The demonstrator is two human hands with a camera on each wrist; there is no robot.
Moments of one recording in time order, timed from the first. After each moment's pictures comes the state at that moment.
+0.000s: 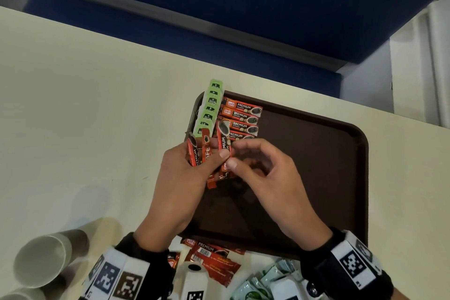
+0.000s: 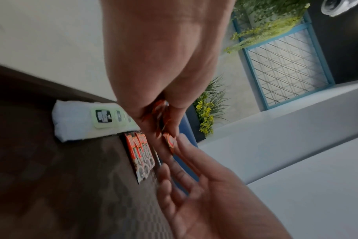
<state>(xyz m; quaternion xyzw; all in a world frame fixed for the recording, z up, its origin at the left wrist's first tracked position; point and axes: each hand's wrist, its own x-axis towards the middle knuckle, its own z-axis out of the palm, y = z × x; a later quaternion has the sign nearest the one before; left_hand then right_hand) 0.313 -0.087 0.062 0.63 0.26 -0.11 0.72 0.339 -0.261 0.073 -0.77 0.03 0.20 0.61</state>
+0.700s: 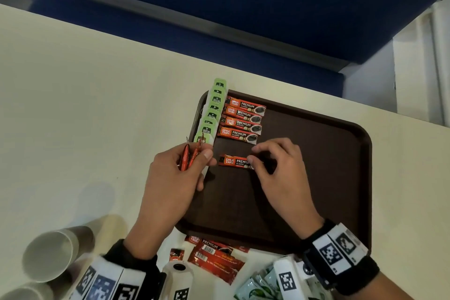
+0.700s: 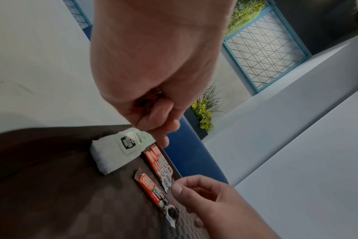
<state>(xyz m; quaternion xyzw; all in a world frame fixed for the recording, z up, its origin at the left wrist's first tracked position) 0.301 -0.067 0.057 0.74 0.26 -0.09 0.61 0.346 -0.283 0.023 -0.94 -0.05 0.08 0.33</state>
